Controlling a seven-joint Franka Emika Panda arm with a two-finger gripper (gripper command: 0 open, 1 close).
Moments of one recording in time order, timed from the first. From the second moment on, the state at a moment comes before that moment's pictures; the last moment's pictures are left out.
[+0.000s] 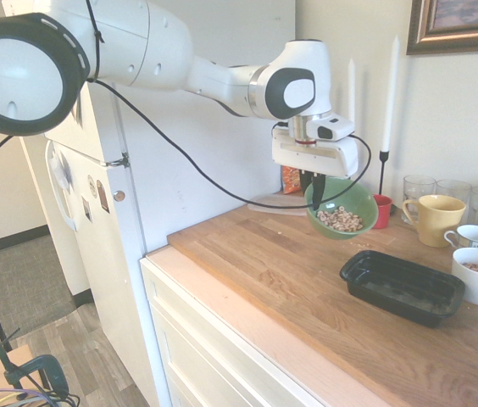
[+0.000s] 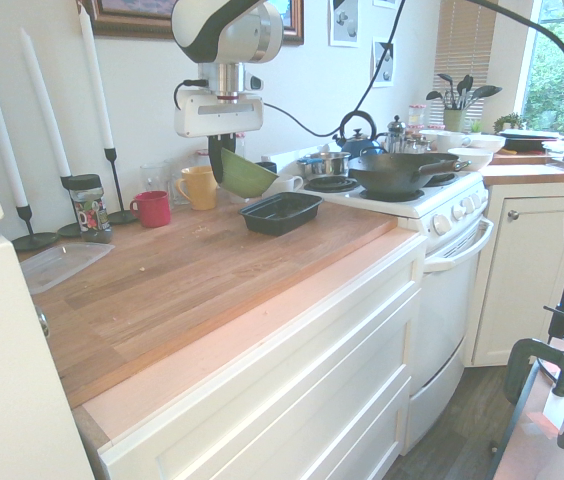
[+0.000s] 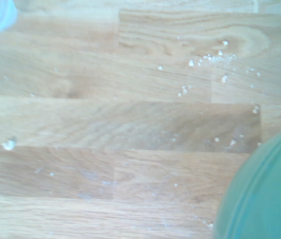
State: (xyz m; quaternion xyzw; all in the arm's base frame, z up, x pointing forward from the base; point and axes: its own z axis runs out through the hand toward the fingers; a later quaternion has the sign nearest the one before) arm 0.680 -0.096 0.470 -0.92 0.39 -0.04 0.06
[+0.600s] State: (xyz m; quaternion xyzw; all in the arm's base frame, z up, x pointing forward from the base) arm 0.689 -0.195 0.465 -0.88 0.40 0.03 0.25
